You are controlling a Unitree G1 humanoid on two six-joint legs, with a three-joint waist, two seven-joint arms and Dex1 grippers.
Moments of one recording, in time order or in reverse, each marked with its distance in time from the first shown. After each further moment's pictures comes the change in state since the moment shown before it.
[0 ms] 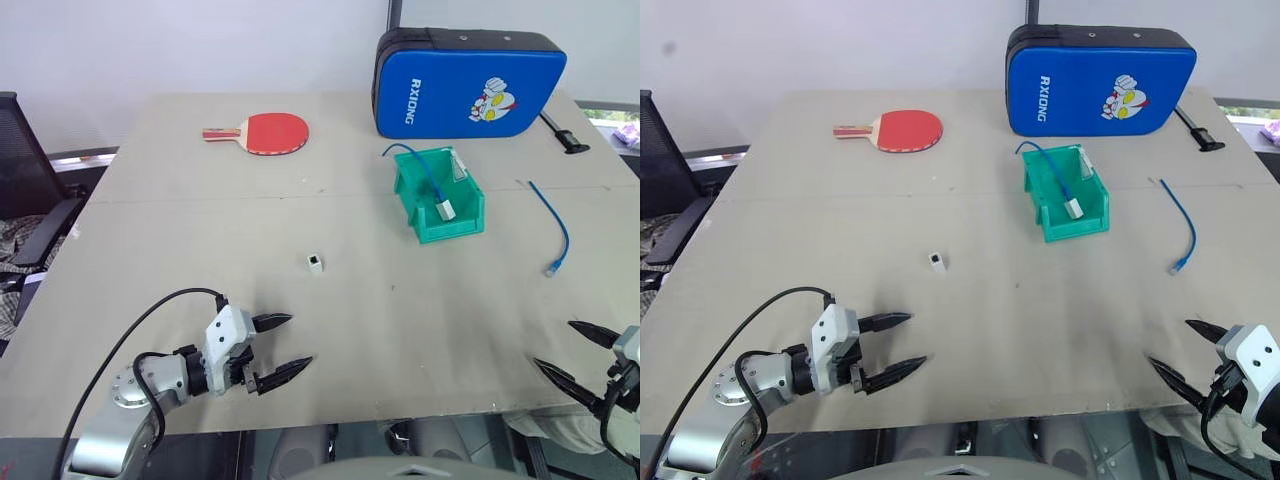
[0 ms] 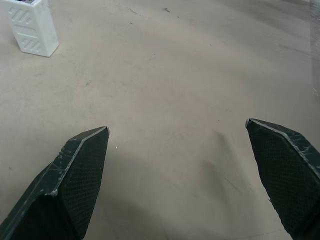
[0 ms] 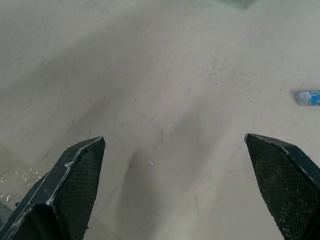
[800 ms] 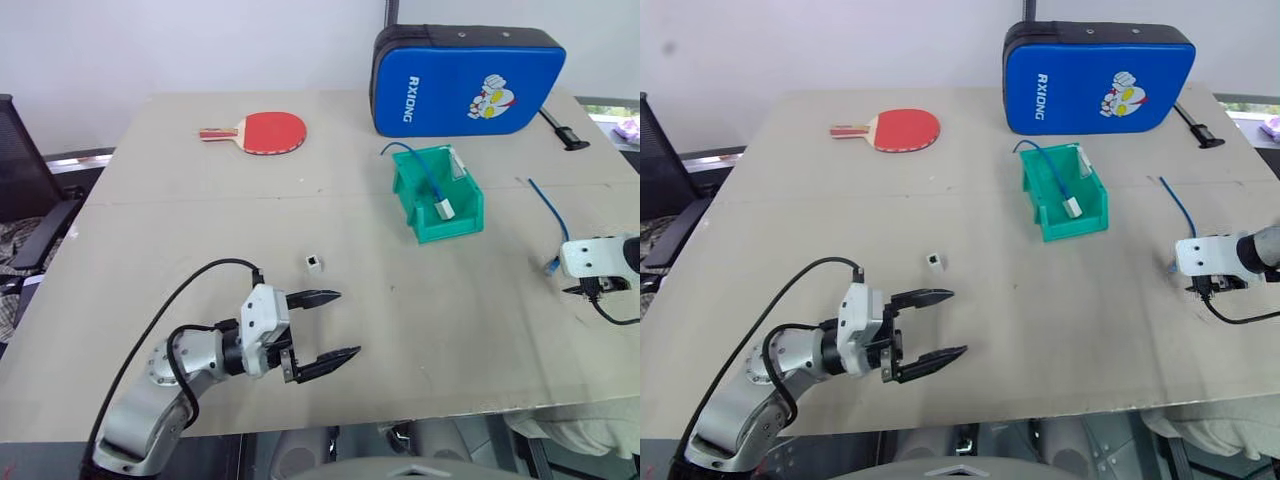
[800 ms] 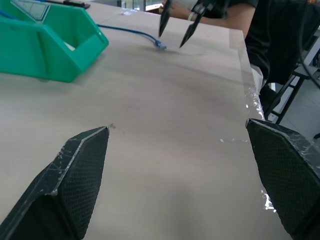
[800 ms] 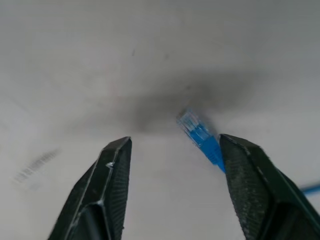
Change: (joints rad) left arm -0.139 -0.058 -0.111 -0.221 -0.087 0.084 0.040; right arm -1.297 -0.474 0.882 1.094 -0.710 -0.658 0.351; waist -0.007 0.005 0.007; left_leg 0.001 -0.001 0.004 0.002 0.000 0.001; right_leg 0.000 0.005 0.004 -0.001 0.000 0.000
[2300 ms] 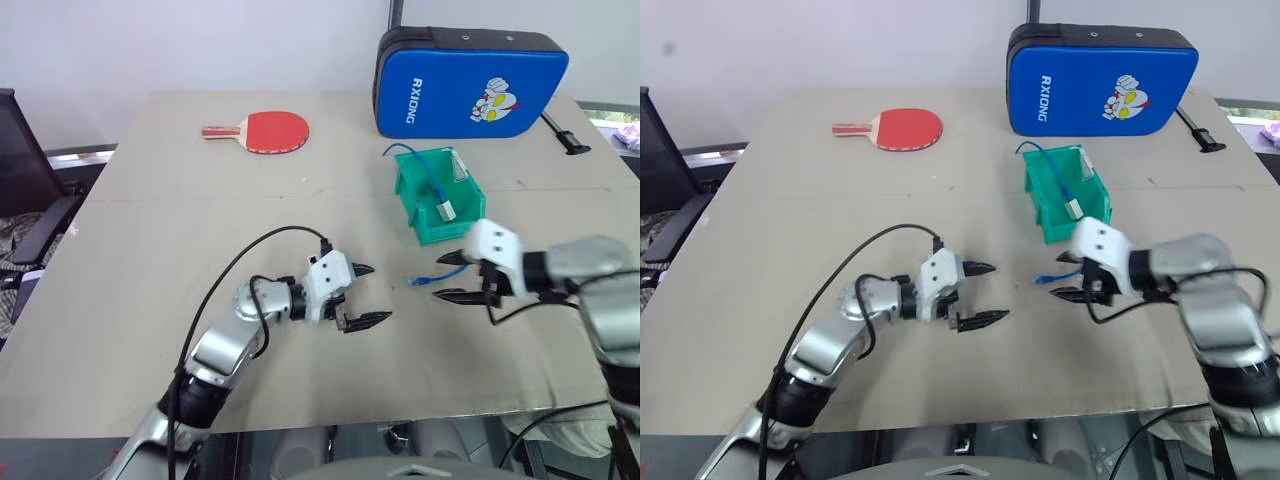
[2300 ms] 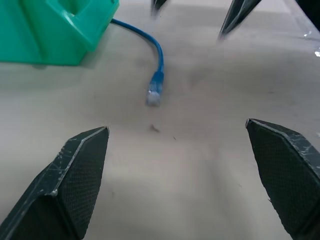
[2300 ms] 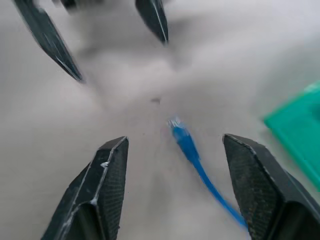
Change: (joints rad) left arm -0.495 -0.177 -0.296 0.404 0.301 0.059 0.050; right arm 0.456 0.456 -0.431 -1.242 0.373 1.266 -0.034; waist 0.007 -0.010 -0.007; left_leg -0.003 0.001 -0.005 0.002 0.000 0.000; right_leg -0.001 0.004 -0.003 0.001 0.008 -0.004
